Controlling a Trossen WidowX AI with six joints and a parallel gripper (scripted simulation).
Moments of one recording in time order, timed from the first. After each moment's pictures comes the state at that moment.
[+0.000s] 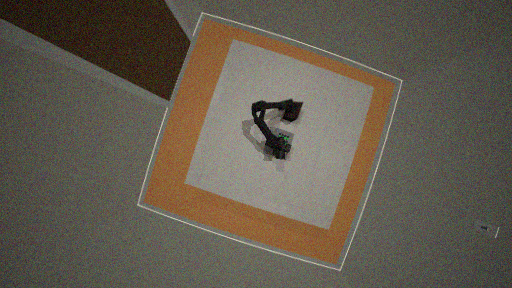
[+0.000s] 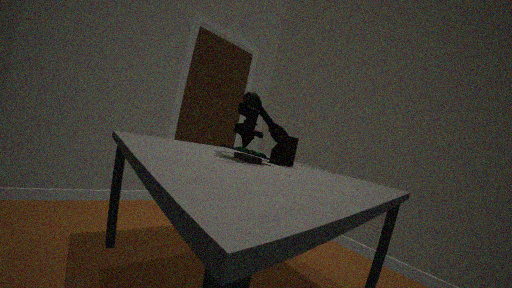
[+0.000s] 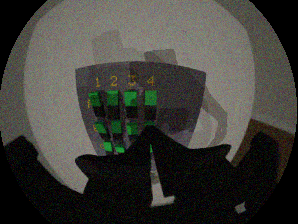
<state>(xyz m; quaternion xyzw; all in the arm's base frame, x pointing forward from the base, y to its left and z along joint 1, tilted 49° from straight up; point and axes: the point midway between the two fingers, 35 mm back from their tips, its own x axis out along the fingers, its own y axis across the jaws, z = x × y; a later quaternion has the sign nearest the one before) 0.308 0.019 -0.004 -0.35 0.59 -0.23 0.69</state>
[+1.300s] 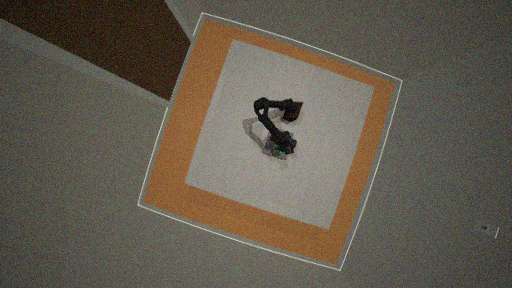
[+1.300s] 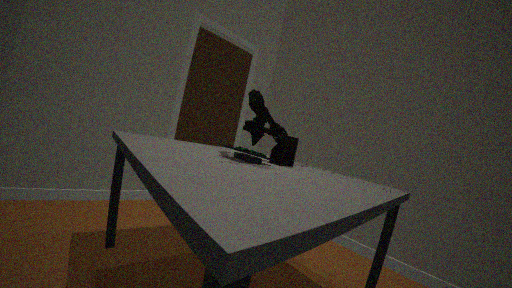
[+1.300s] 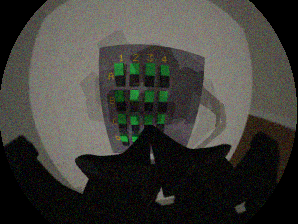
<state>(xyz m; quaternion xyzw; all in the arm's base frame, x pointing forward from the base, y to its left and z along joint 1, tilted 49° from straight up) 0.261 0.046 -0.006 -0.35 0.59 -0.22 0.70</state>
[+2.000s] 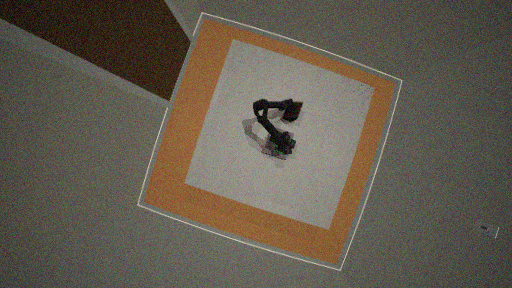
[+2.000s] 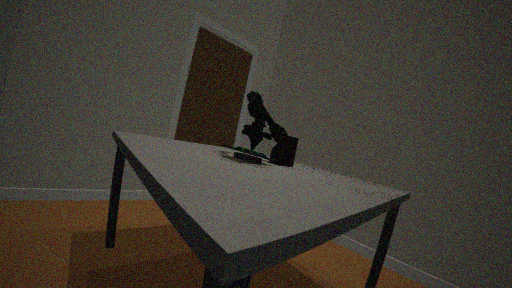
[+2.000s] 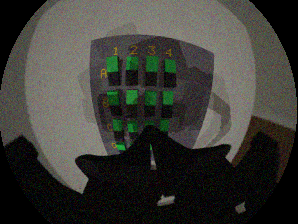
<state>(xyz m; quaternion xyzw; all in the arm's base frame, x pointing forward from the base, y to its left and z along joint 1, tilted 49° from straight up) 0.266 0.028 -0.021 -0.35 0.59 -0.22 0.69</state>
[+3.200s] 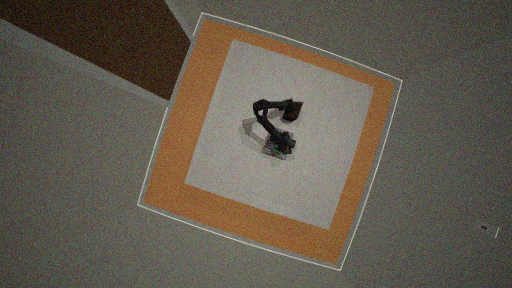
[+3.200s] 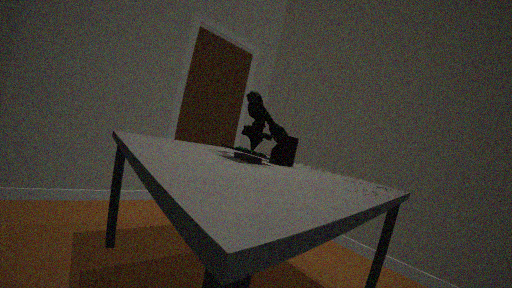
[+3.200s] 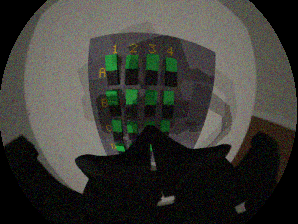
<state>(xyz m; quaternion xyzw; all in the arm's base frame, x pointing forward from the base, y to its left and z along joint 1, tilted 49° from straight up) 0.266 0.026 -0.023 -0.35 0.59 -0.22 0.69</state>
